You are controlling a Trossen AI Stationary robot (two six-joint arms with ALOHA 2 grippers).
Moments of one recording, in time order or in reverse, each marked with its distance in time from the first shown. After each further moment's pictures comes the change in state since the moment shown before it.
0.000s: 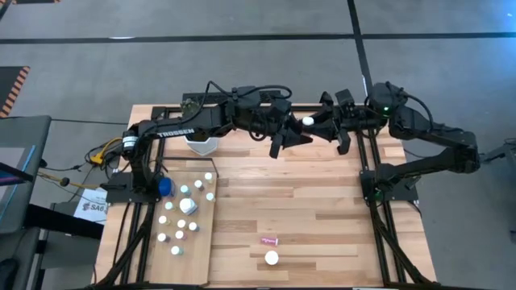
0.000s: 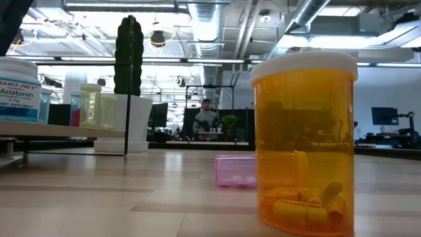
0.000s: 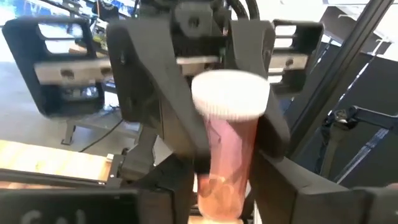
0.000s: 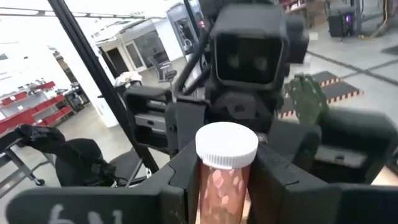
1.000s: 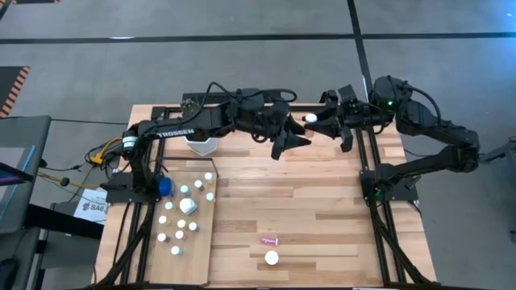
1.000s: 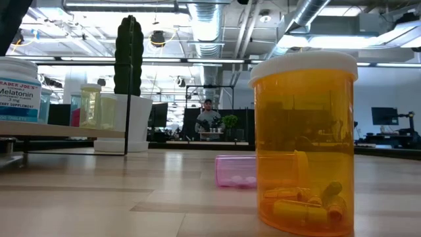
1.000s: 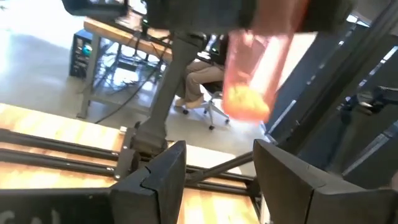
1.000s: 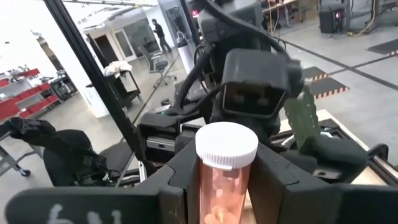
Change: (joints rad) left arm -0.008 -0.002 0.001 -0.125 -0.038 0.020; right arm 0.000 0.016 0.143 -0.178 0.021 -0.055
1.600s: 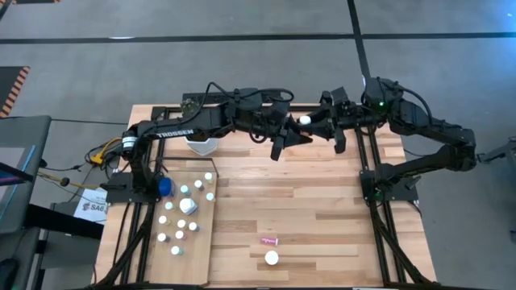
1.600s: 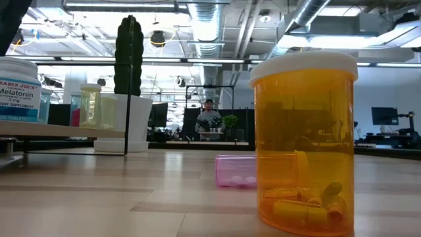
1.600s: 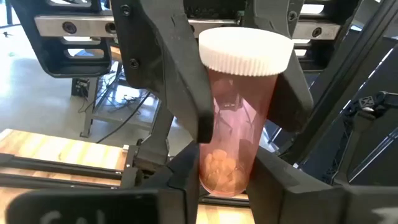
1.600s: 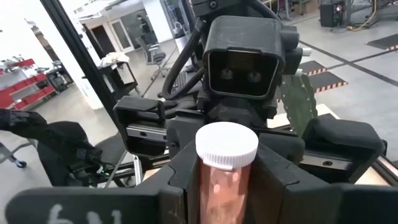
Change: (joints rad) left arm -0.004 -0.002 0.000 0.058 -0.011 0.036; right arm 0.004 0.049 0.000 0.007 0.001 -0.025
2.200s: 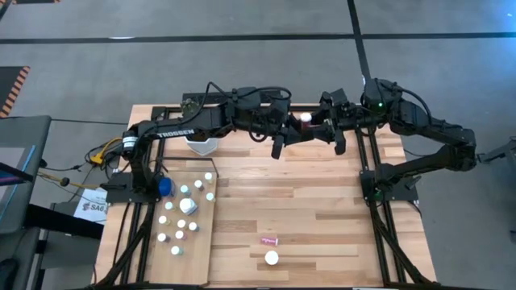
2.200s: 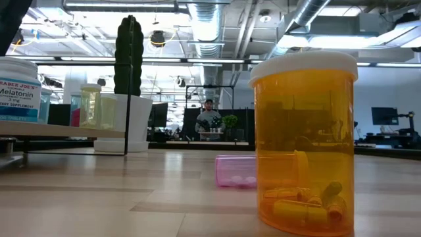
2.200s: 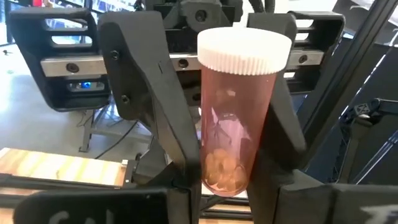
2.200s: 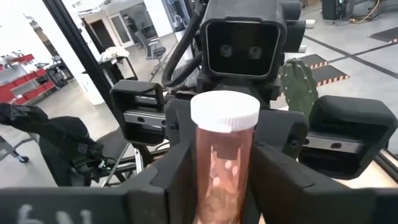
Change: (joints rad) left arm 0.000 0.002 0.000 0.059 -0.001 0.010; right arm 0.003 0.000 0.000 -0.020 -0.001 0.001
